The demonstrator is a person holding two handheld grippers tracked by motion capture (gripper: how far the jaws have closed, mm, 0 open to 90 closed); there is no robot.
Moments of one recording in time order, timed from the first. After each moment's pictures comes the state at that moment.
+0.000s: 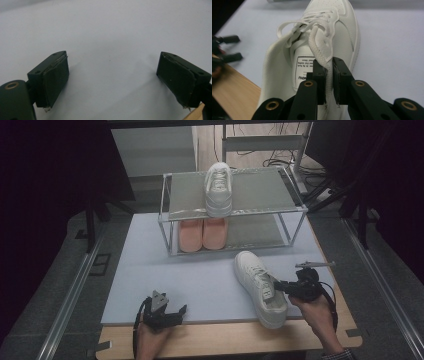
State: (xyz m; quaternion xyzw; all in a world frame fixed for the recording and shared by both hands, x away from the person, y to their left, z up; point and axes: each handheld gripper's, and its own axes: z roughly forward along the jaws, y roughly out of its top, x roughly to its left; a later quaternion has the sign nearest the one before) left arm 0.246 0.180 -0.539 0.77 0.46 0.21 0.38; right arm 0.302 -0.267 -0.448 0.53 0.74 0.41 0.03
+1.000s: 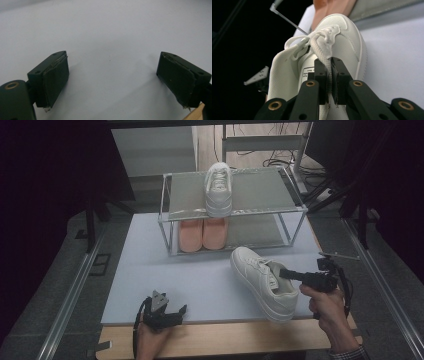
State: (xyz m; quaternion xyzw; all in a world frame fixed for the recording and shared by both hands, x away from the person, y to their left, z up) left arm 0.246 0.180 -0.539 0.77 0.46 0.21 0.38; right arm 0.304 -0.296 -0.408 0.56 0.63 0.53 -0.10
